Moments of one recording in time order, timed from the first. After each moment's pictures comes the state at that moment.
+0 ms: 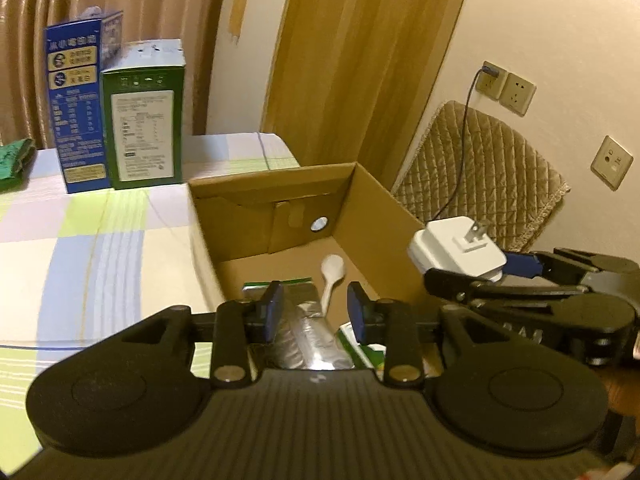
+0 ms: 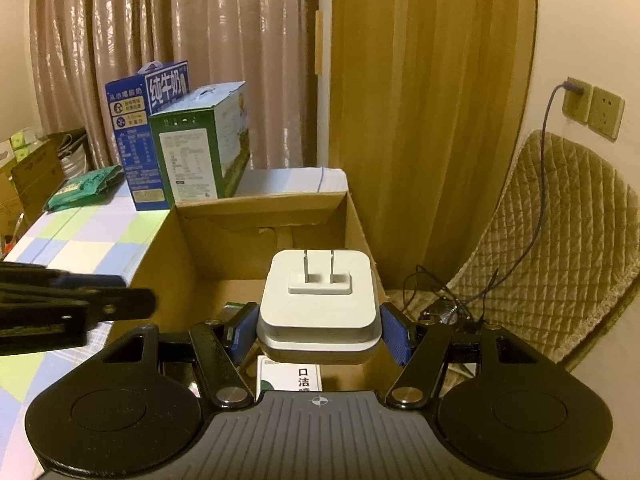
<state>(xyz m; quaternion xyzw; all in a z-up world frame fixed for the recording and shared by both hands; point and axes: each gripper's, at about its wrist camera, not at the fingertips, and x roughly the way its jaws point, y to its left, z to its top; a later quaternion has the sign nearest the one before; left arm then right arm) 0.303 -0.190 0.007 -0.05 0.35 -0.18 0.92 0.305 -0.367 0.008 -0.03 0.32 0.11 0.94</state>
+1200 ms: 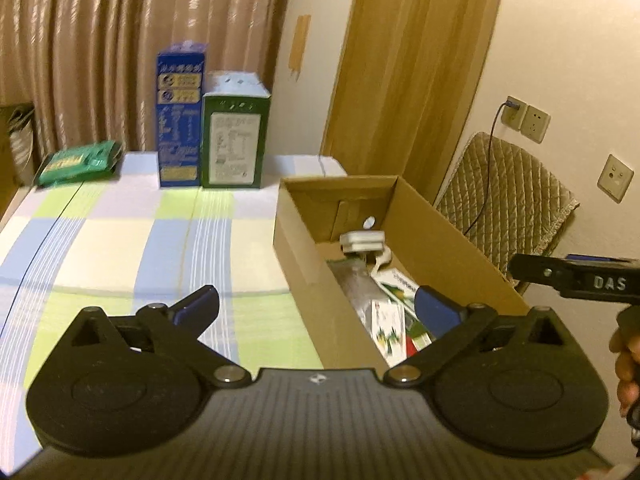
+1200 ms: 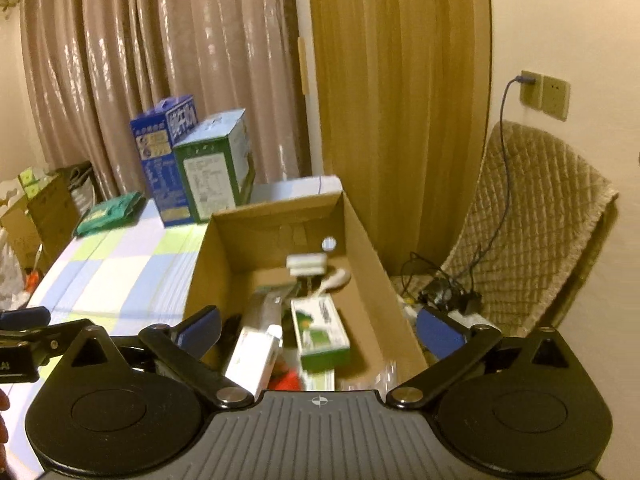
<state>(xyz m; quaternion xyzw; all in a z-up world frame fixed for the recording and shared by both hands) 0.176 -0.129 0.042 -0.06 0.31 -0.10 0.94 0.187 -0.369 0.058 0.01 0.31 0.09 0.95</state>
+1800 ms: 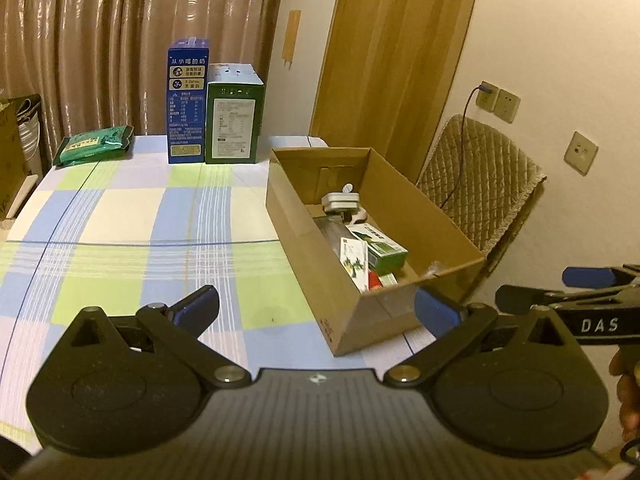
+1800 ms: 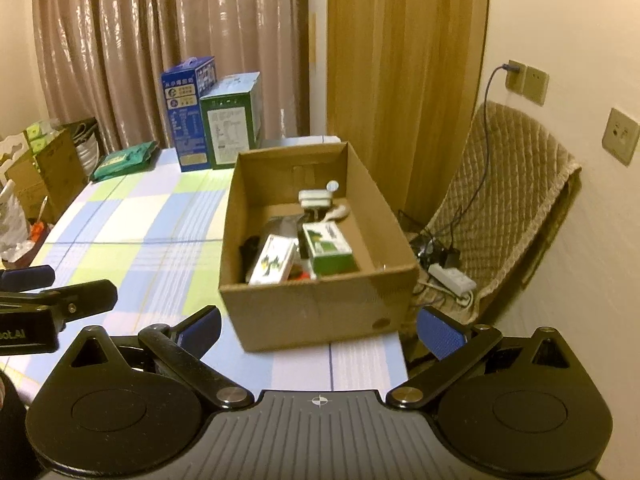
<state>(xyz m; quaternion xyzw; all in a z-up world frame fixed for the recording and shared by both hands) 0.067 -0.133 0.062 -0.06 0.32 -0.11 0.94 0.069 -0.349 0.067 -0.02 0.35 0.08 0.93</state>
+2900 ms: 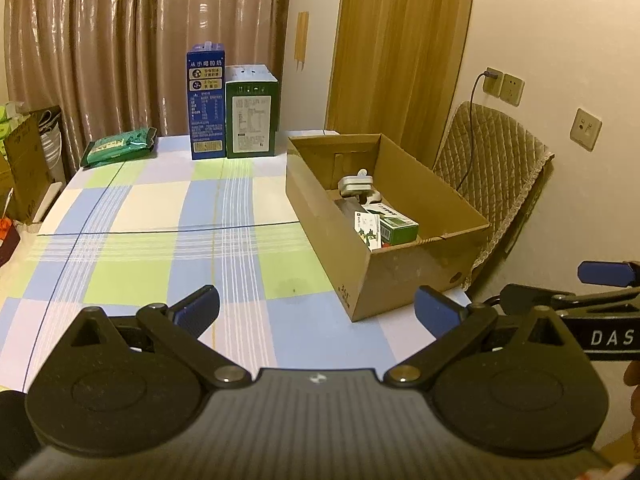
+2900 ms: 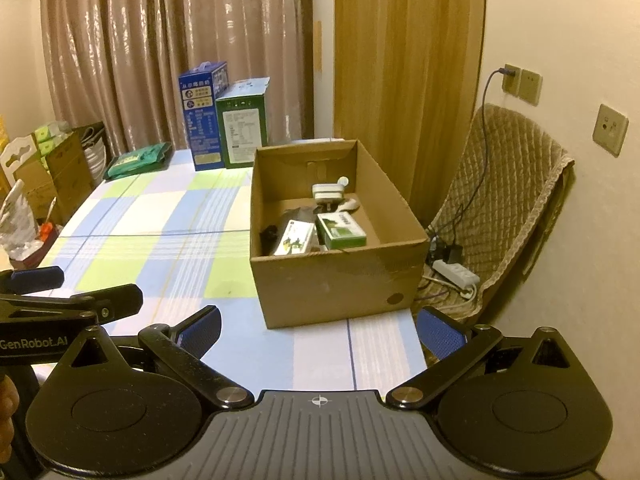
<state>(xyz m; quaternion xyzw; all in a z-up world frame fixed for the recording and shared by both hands) 0.019 -0.134 0.057 -0.03 0.32 -0.08 0.94 0.021 -0.329 0.064 -0.02 0.34 0.07 0.94</state>
